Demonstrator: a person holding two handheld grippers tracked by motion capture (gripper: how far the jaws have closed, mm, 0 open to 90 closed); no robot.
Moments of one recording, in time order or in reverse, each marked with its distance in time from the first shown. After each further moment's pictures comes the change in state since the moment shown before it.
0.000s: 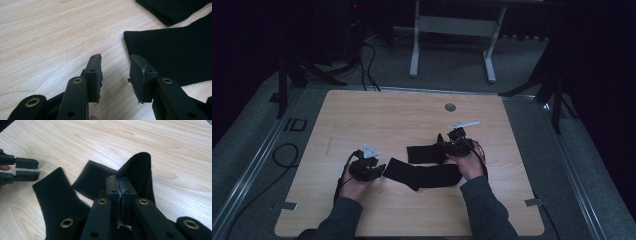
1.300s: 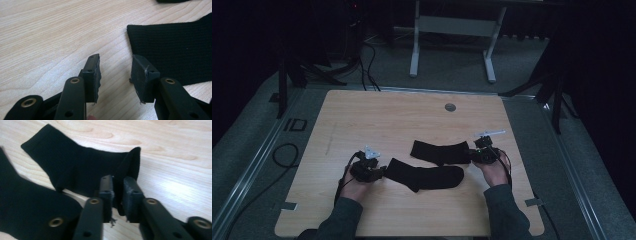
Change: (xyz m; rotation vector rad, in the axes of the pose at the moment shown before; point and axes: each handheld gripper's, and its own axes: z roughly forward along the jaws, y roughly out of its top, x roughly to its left) left arm -0.002 -0.002 0.005 0.031 0.008 0.013; right arm -0.067 -0.049 -0.023 0.065 -0.151 0.089
